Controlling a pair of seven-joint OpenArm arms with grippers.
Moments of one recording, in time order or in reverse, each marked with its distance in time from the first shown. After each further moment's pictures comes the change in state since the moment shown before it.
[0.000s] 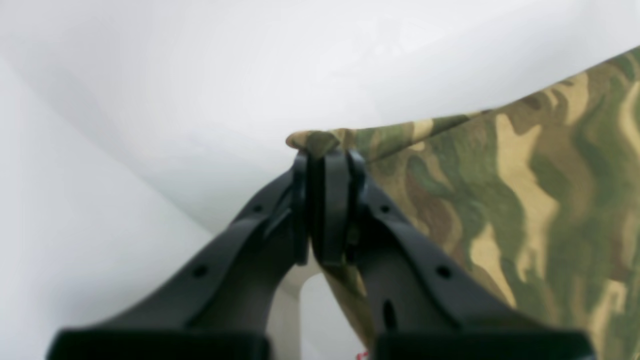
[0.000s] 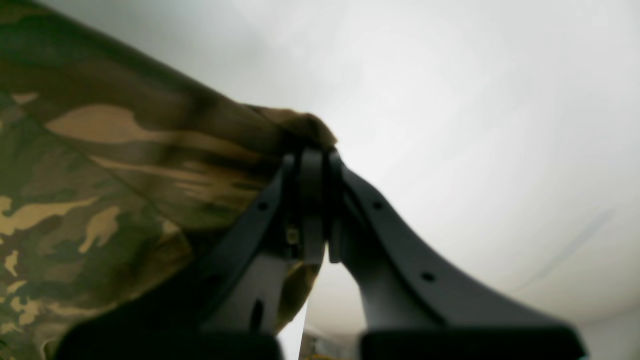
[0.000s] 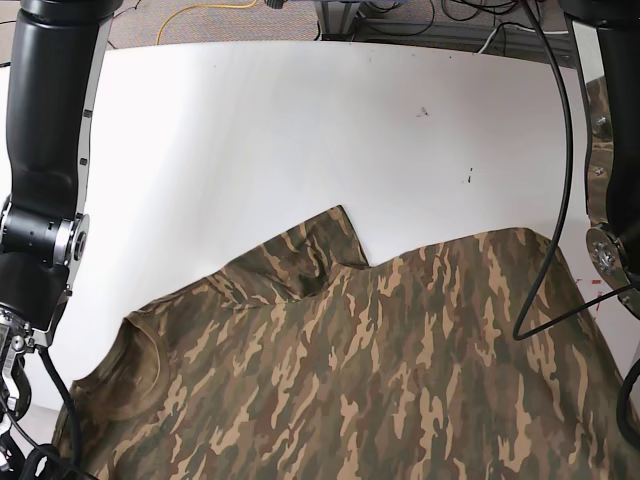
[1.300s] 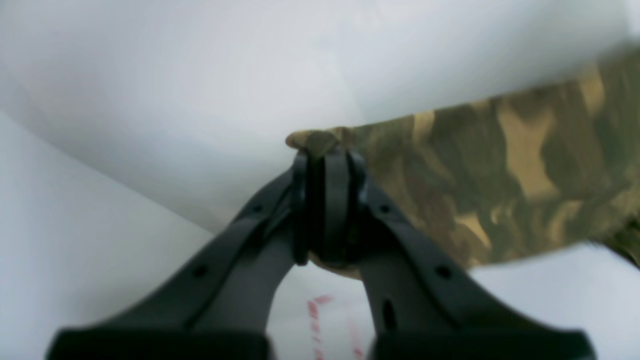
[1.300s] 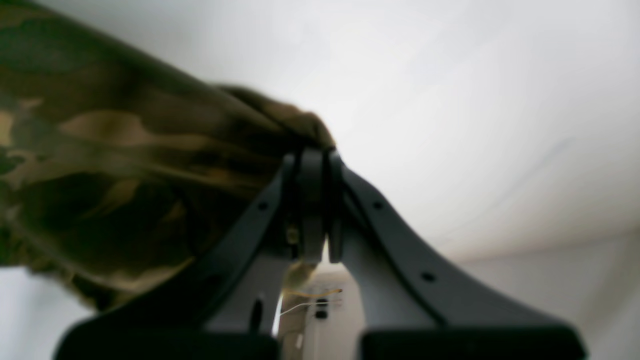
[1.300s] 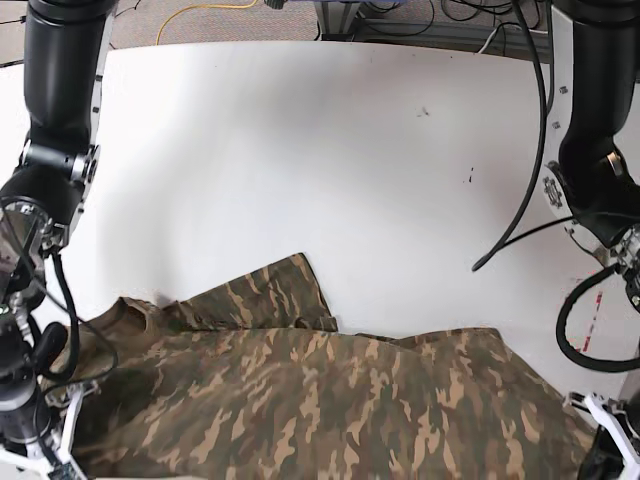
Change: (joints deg) left arm 20.4 3.3 -3.5 10.8 -4.1 0.1 4.9; right arm -21.7 3.6 5.8 26.0 0.0 -0.1 -10.8
